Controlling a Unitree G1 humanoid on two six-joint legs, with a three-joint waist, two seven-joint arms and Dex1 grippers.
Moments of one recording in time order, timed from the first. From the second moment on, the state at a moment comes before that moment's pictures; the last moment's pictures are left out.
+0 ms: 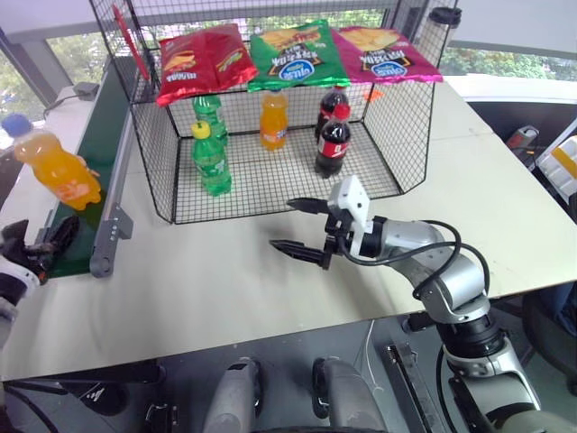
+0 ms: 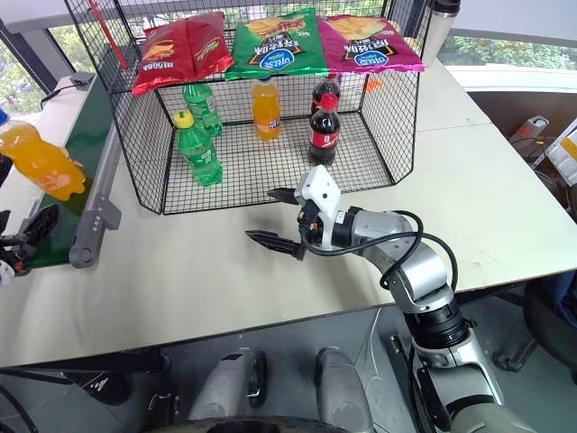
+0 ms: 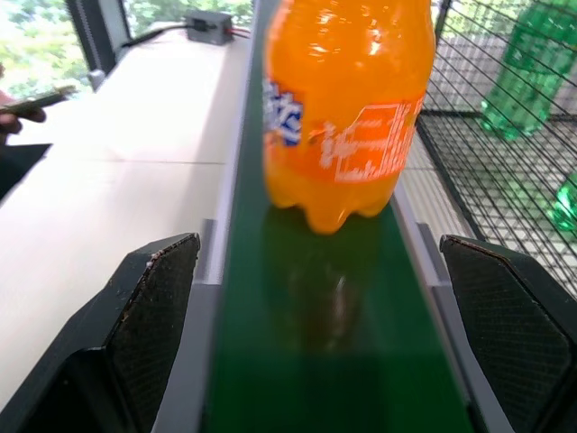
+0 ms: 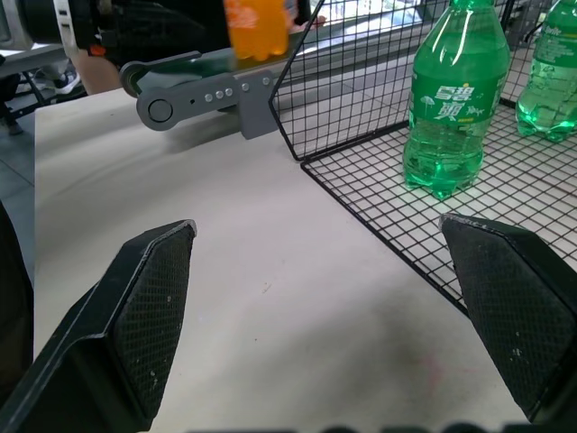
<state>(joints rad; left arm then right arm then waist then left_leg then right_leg) 0.07 0.63 0.76 -0.27 -0.66 0.64 -0.33 -0.48 -0.41 0.18 -0.30 0.43 0.58 0.82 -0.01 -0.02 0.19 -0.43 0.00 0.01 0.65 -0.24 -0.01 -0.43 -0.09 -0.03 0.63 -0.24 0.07</state>
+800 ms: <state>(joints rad) 0.02 0.66 0.76 -0.27 -0.80 0.65 -0.43 -0.48 -0.41 0.18 -0.29 0.42 0.58 0.82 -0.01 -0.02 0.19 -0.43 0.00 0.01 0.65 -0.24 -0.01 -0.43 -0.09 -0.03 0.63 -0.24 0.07</state>
